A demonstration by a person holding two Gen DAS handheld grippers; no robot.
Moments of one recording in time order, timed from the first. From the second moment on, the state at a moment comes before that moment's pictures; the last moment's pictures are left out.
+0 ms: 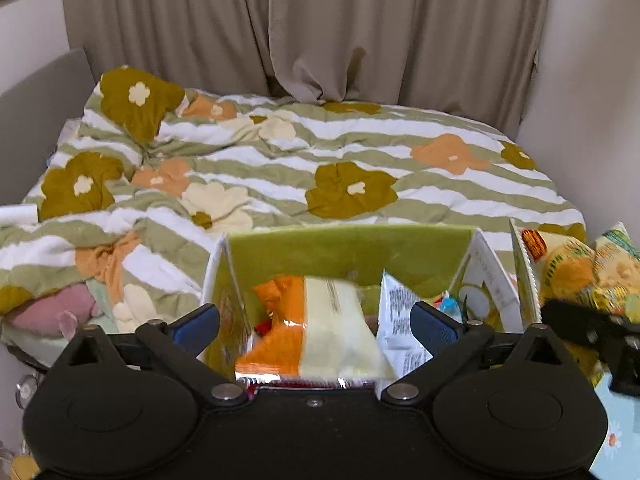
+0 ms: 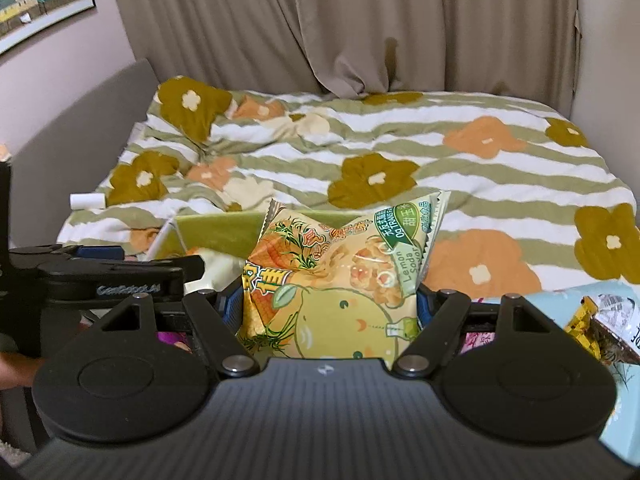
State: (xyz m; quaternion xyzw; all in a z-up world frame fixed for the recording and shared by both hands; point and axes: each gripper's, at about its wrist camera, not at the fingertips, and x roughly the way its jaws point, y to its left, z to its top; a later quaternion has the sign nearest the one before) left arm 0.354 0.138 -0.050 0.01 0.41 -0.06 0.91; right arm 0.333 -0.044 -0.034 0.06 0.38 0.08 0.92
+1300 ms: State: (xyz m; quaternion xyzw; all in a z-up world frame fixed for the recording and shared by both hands) left arm 0.280 0.158 -0.013 -0.05 0.38 0.00 0.92; right arm 0.334 -0.041 -0.021 0.09 0.36 0.14 0.92
